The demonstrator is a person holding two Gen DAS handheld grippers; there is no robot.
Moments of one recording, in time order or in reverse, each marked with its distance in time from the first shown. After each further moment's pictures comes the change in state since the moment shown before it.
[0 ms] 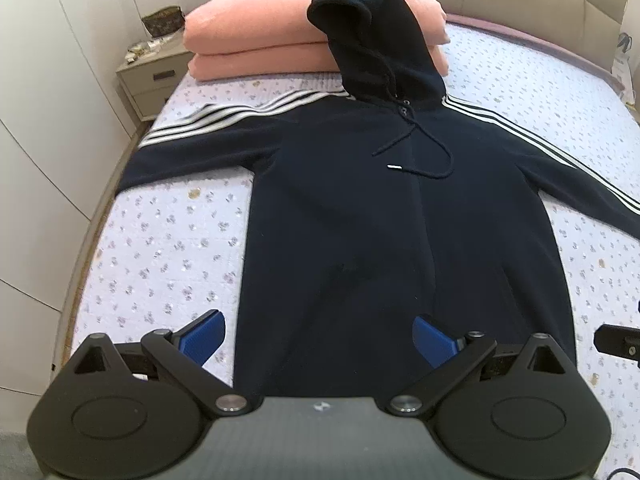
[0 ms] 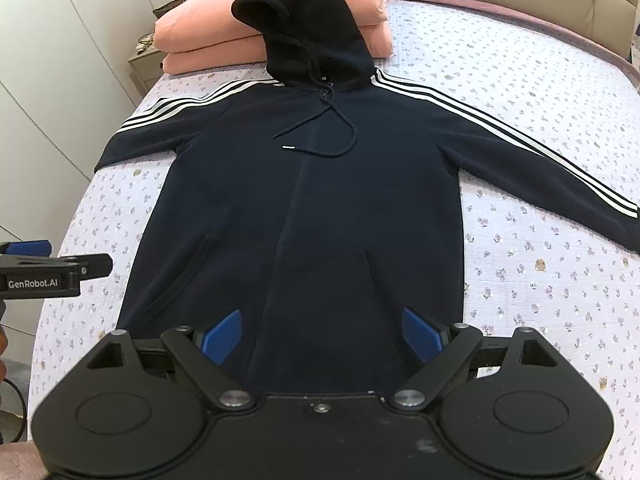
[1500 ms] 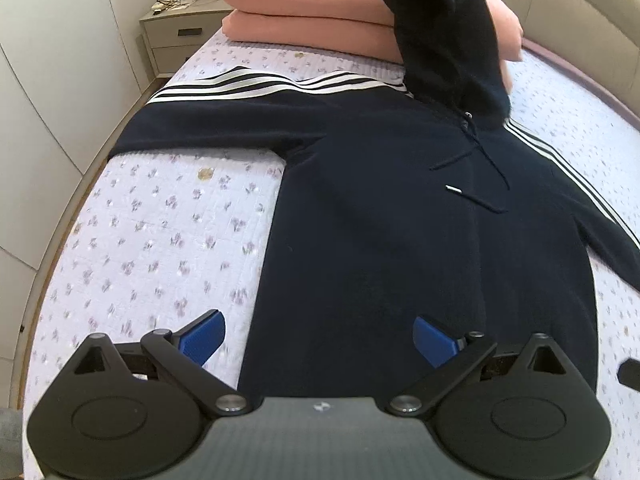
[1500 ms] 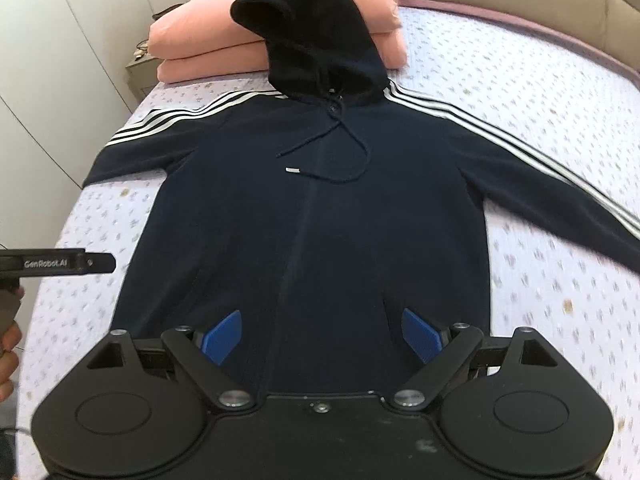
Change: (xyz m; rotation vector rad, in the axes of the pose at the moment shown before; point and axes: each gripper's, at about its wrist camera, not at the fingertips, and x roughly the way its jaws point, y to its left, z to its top) left arm 0.101 0.068 0.033 -0.177 0.038 -0.058; right arm 0.068 0.017 0.046 -0.035 -0.045 0.006
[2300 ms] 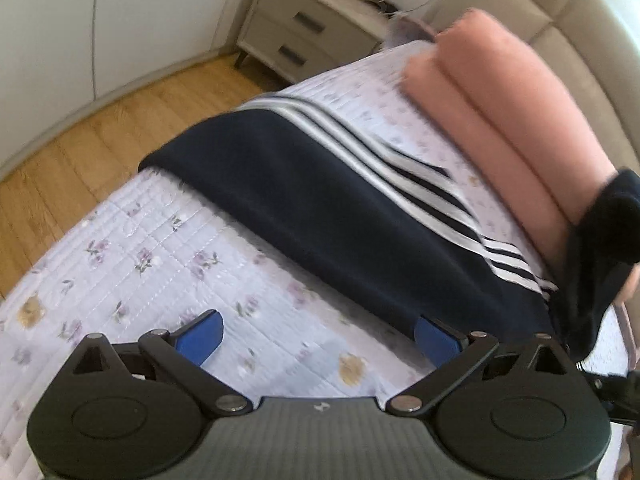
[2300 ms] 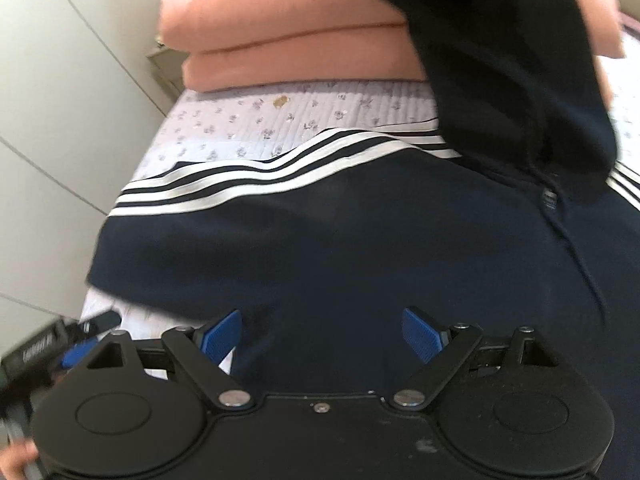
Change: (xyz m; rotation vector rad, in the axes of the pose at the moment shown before) left arm 0.171 0.237 0.114 -0.551 -0.103 -0.178; right arm 0.247 0.163 0.206 0.016 0.120 0.131
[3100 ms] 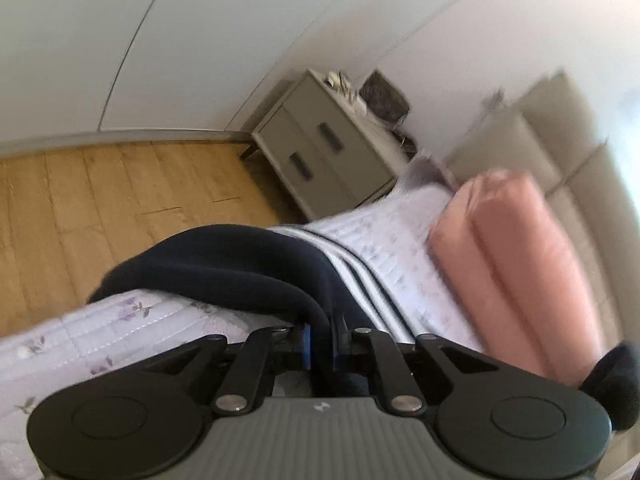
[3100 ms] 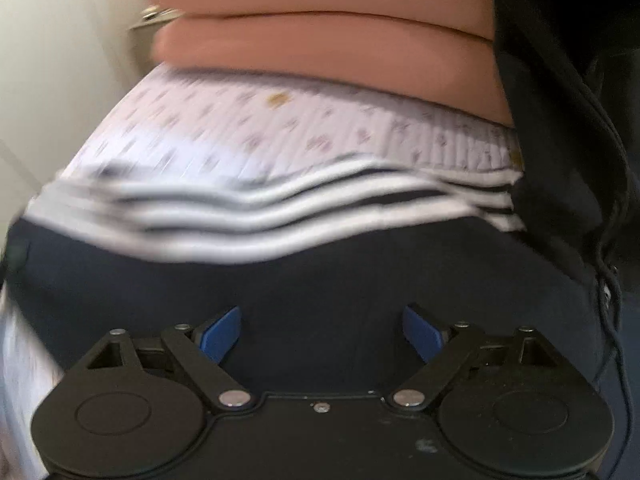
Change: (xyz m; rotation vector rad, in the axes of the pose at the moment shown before) left arm 0.047 0.053 0.046 -0.235 -0.396 -0.173; right arm 0.086 0.032 0.013 -0.185 -0.077 -0.163
